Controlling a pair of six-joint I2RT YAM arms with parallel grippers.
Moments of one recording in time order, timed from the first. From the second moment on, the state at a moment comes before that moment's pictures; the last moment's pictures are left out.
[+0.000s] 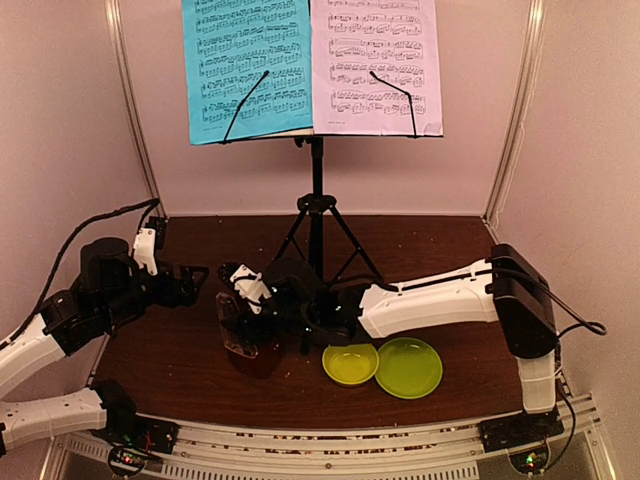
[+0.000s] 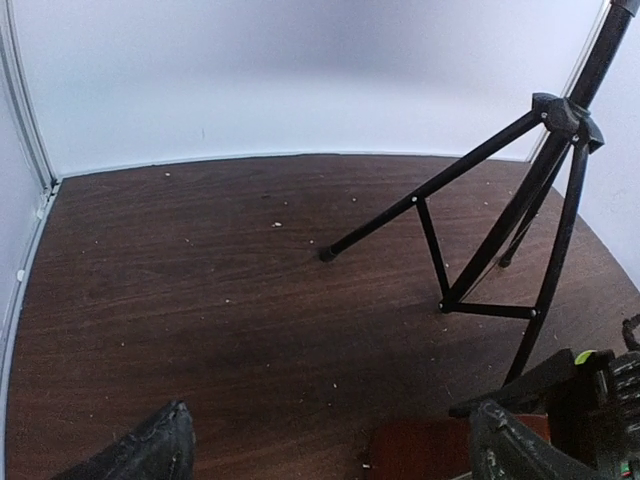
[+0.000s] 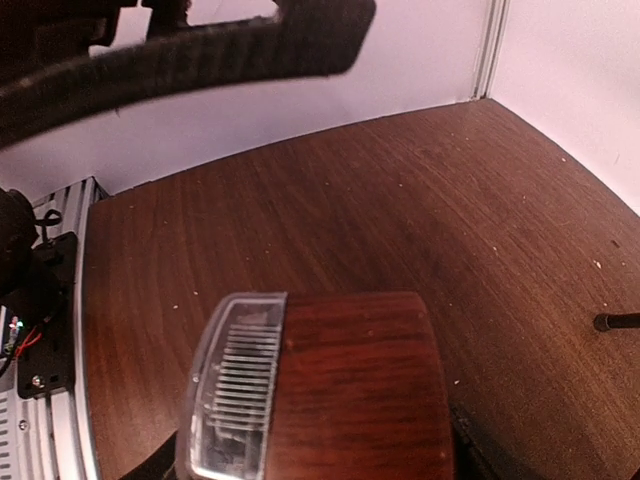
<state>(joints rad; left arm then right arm) -0.63 0.68 0.63 -0.31 -0.21 -0.30 1.21 2.08 1.54 0.16 0.06 0.05</state>
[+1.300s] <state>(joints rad) -0.95 0.75 0.48 -0.01 -0.25 -0.30 1.21 1.89 1.21 0.50 0.11 0.06</state>
